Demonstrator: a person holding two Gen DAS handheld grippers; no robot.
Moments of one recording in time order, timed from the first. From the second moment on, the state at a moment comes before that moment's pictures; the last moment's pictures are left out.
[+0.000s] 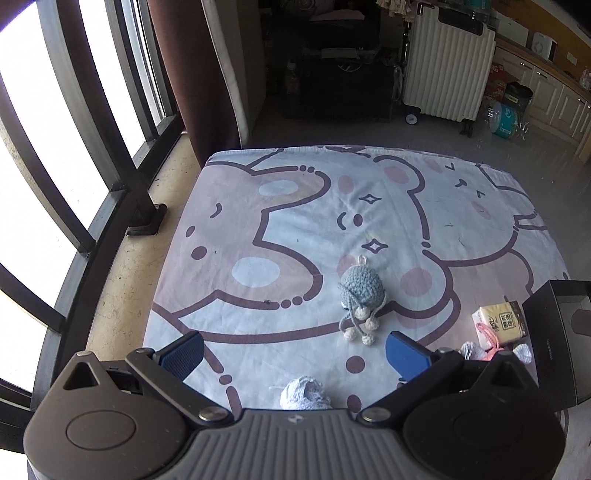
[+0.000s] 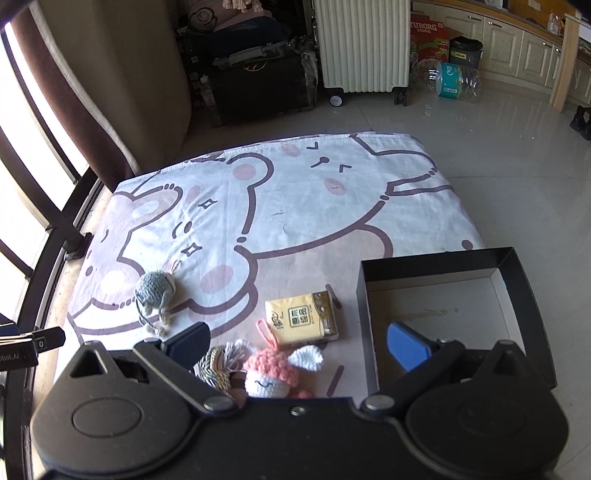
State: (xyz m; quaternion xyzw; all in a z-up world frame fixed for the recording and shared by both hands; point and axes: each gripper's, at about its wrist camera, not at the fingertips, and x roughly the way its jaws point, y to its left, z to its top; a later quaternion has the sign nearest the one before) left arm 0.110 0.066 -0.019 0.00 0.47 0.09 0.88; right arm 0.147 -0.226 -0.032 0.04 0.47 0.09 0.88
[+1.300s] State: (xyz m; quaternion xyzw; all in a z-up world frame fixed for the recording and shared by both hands) left arm 0.095 0.076 -0.102 -0.01 0.52 0.13 0.84; right arm 0.135 -0.229 -0.122 0.17 0.54 0.16 0.81
